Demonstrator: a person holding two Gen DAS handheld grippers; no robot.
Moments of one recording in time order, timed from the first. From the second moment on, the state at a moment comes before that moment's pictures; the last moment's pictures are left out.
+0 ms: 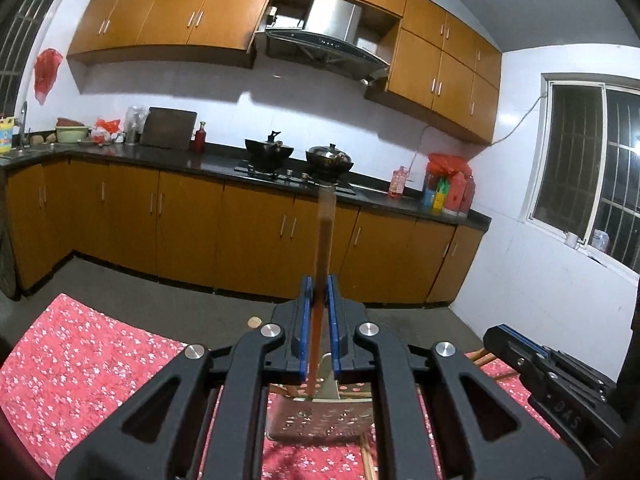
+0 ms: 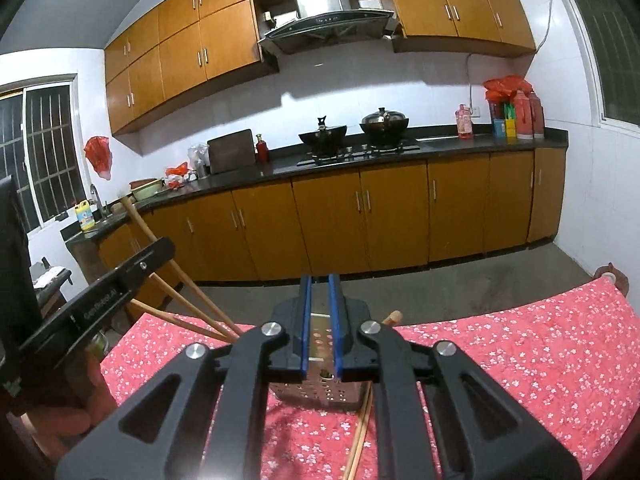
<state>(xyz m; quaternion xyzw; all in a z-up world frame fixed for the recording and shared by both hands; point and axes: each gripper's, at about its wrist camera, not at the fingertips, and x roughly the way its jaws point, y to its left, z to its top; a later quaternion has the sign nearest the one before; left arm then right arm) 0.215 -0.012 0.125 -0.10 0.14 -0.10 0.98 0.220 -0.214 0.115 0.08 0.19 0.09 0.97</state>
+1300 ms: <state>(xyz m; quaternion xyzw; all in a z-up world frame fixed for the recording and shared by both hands) 0.159 0.031 -0.066 -0.09 0.39 -0.09 0.91 0.181 -0.215 -0.098 0.09 0.44 0.07 0.89</state>
